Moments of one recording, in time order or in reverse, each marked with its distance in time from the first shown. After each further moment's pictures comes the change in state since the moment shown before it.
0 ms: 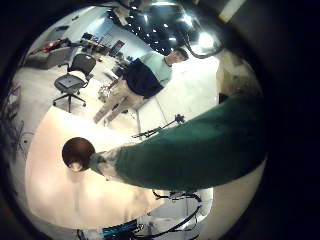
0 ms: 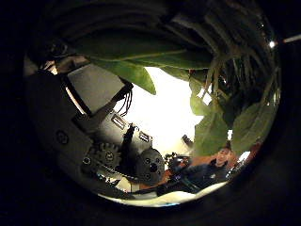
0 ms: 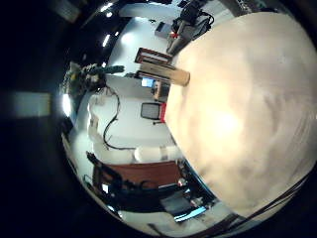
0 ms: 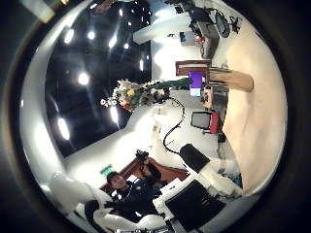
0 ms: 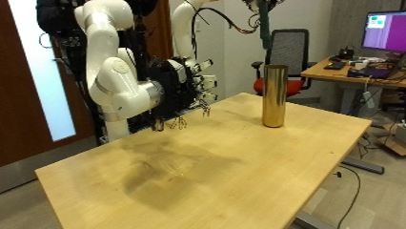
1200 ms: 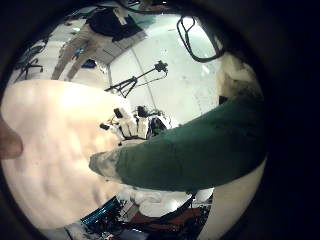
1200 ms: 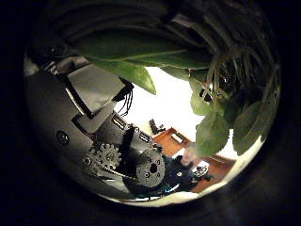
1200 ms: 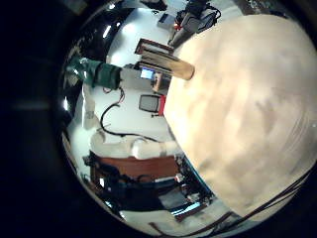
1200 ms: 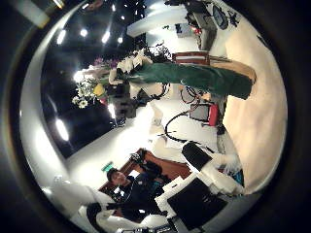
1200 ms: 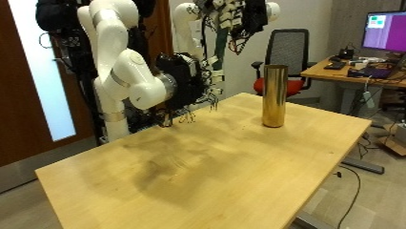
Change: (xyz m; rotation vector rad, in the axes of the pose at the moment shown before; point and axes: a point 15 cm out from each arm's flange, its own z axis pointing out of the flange) left arm -0.008 0.046 0.195 -0.418 0.275 -0.149; right arm -0.014 -0.015 0.032 -0.086 0.009 -0.014
